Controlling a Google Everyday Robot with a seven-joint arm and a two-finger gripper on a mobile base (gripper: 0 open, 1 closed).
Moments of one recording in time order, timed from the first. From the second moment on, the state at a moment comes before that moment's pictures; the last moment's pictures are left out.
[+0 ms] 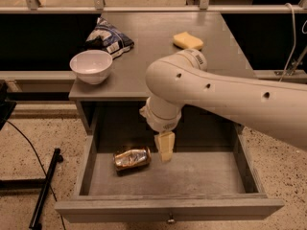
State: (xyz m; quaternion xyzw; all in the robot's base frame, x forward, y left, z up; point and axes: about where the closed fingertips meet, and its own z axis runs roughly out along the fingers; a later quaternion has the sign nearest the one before) arm 0.515 -0.002 0.726 -0.83 0.54 -0.01 0.13
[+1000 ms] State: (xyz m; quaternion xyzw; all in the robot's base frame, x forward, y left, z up) arm 0.497 0.053 0.681 -0.83 0.54 0.04 0.15
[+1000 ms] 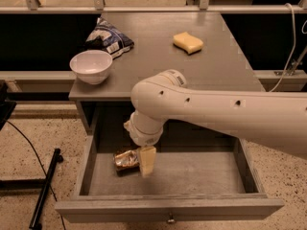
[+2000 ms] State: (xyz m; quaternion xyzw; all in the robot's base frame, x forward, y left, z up) arm 0.498 0.044 0.627 -0.79 0.60 0.09 0.12
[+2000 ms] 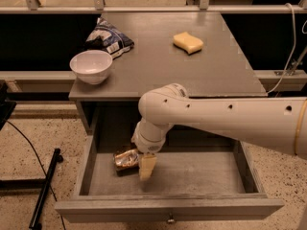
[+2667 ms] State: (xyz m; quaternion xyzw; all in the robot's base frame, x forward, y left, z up) arm 0.499 0.043 0.619 -0.78 0.61 0.10 0.12
